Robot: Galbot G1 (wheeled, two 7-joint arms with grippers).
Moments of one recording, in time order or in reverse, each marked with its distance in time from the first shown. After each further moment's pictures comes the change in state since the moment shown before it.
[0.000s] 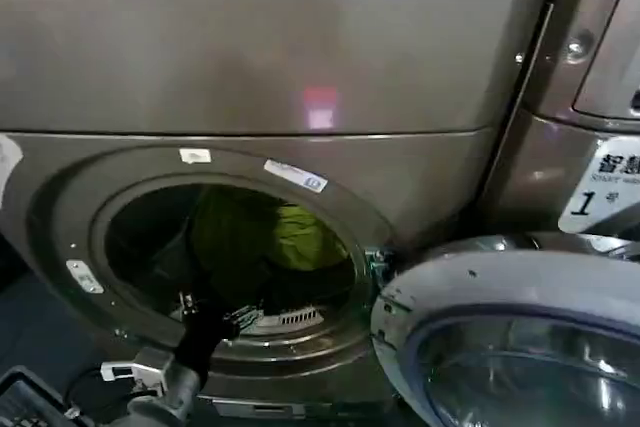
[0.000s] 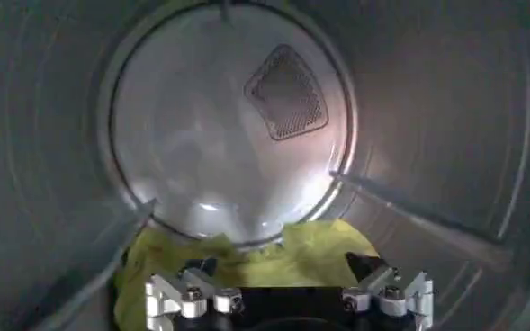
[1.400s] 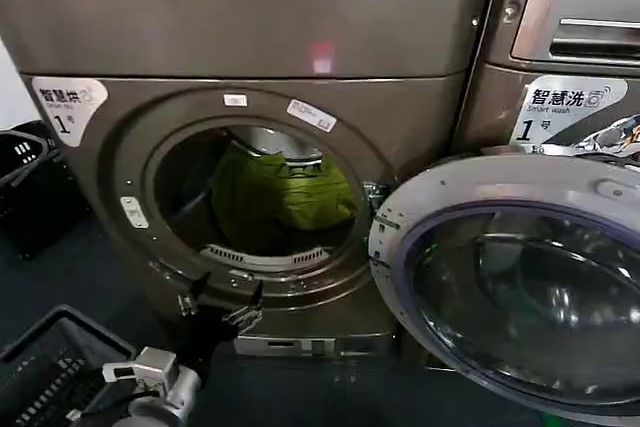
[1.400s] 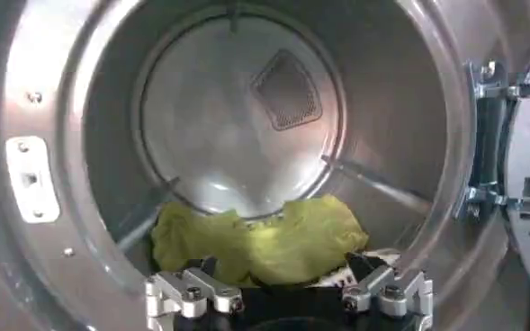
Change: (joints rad) left arm 0.177 -0.056 0.045 -0.107 -0.448 0.114 -0.241; right arm 0.032 -0.026 -0.074 -0.074 0.030 0.044 -0.031
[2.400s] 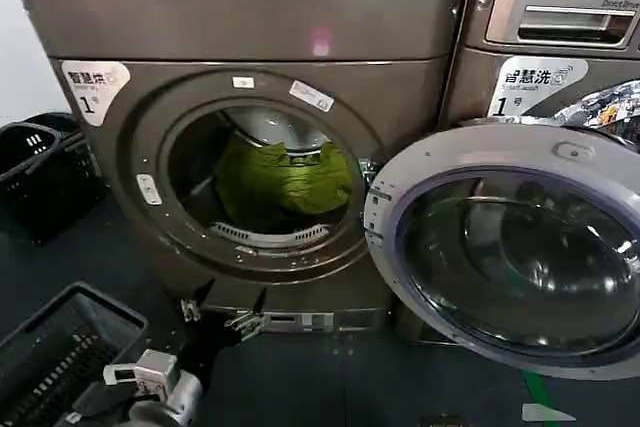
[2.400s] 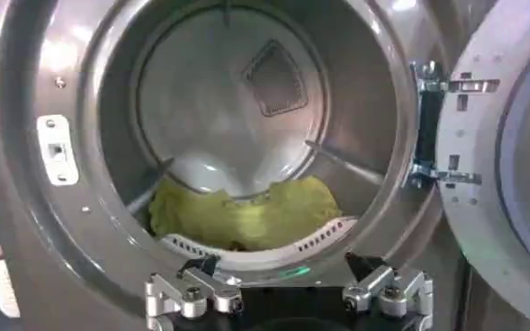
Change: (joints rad) left arm 0.006 0.003 -0.002 -0.014 -0.002 0.015 0.001; right arm -0.003 -0.002 -0.009 -0.007 -0.017 0.004 -0.003
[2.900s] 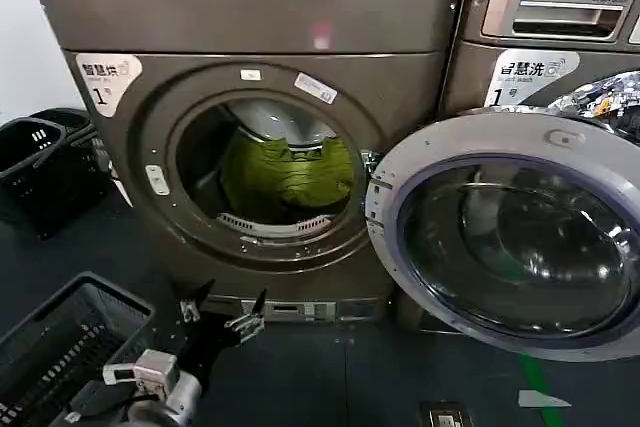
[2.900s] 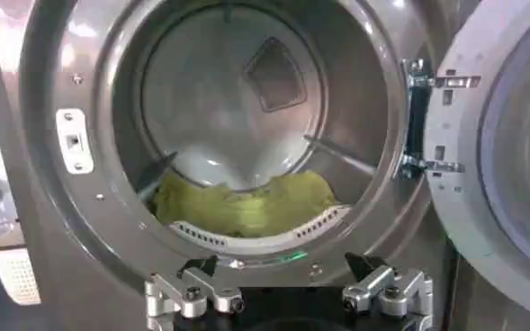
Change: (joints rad) left arm 0.009 0.000 -0.005 -0.012 0.001 0.032 0.013; right arm 0.002 0.000 0.007 -0.010 -0.013 0.002 0.001
